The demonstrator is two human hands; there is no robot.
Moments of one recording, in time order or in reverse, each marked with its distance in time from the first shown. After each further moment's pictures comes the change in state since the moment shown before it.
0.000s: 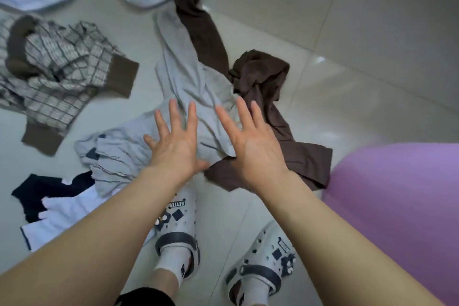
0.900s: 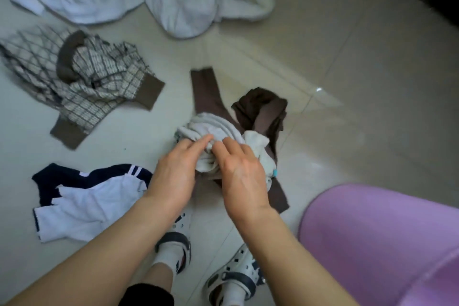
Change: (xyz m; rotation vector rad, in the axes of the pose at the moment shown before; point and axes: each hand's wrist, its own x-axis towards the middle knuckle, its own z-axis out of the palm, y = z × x) left_hand -0.074 -0.008 -0.078 -0.500 0.291 0.164; right_hand -0.008 -0.065 -0.071 0.085 0.240 -0.095
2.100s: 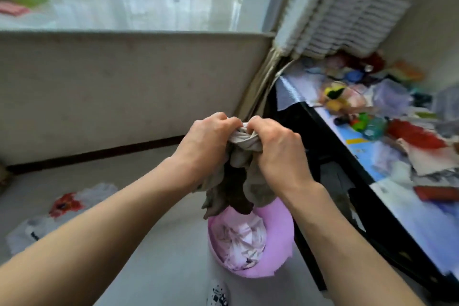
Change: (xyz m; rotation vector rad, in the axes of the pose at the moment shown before) left_hand -0.376 0.588 -0.356 0.150 -0.017 1.279; right_hand -0.430 -0.151 -0.668 -0.281 0.908 0.548
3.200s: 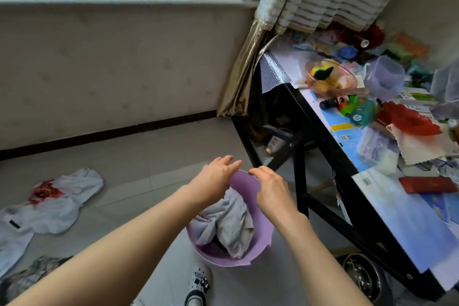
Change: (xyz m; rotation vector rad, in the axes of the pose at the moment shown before) left_hand 0.025 0.020 0.193 0.054 -0.591 -0.076; right_hand -0.085 0.161 0.070 0.161 -0.509 0.419
